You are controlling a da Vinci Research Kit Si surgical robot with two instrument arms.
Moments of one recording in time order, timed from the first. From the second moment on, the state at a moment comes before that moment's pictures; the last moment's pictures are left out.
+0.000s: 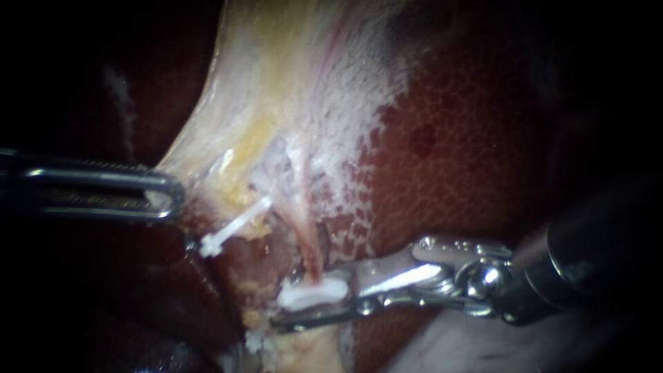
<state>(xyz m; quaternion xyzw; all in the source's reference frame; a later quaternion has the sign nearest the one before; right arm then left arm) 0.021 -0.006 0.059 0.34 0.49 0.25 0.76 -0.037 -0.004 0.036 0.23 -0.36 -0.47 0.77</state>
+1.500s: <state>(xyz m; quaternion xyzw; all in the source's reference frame) 0.010 -0.002 0.055 0.18 0.56 0.07 0.80 -0.037 -0.004 0.037 0.23 -0.36 -0.46 0.78</state>
